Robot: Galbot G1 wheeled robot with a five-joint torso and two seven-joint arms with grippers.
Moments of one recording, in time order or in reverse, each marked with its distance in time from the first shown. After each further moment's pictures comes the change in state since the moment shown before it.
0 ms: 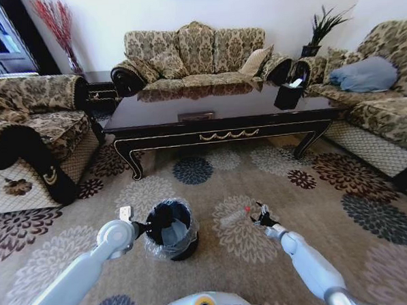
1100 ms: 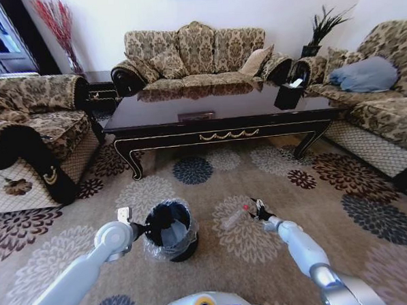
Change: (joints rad) left arm 0.012 0.004 -0.024 -0.022 -0.018 0.000 -0.011; right arm 0.154 0.030 0.014 -0.184 -0.363 0.053 0.051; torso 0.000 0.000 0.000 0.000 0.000
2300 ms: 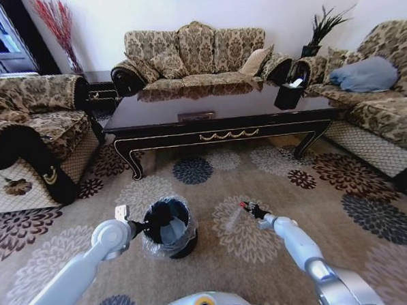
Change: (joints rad) left arm 0.005 0.009 -0.038 -0.020 -0.016 0.000 -0.003; right arm 0.018 -0.048 -0.024 0.024 0.060 -0.052 0.001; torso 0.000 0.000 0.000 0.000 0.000
